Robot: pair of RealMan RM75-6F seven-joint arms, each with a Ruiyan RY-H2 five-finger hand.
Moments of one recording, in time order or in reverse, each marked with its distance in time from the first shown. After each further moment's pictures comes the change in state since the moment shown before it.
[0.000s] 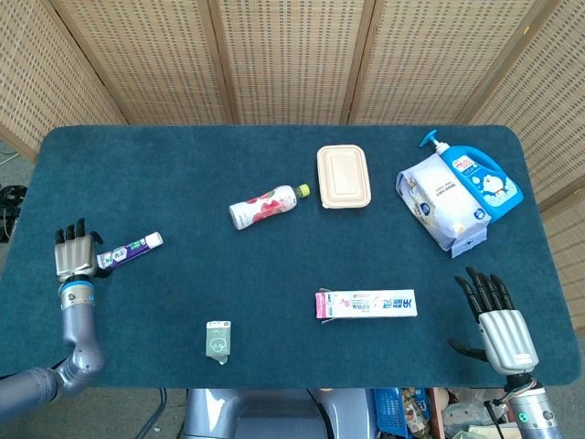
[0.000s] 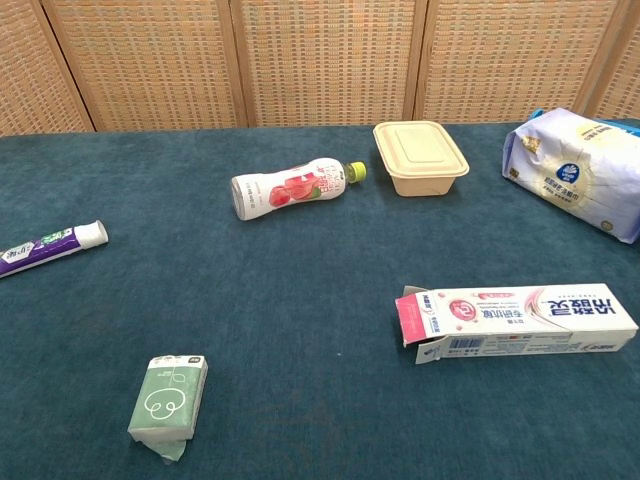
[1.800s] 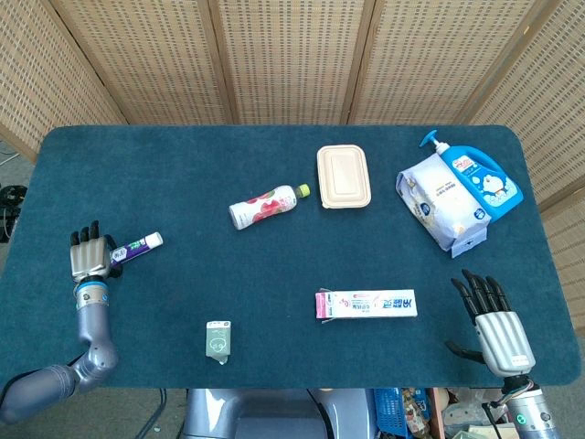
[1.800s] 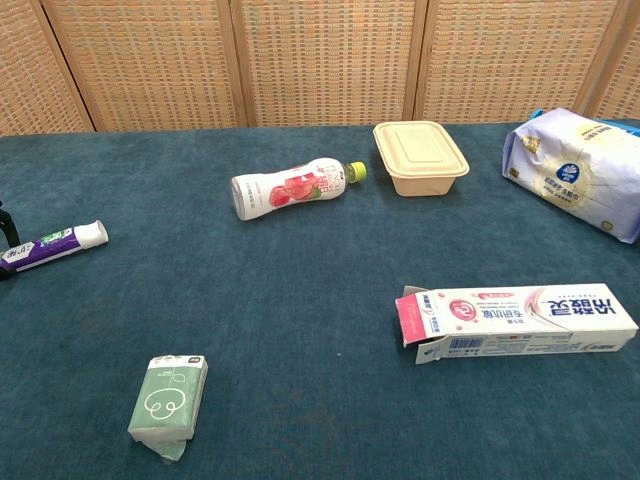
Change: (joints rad) left arm -0.018 -0.109 0.000 0.134 0.031 -0.041 -0.042; right arm 0.000 -0.004 -0.008 0.002 -0.011 0.002 0.005
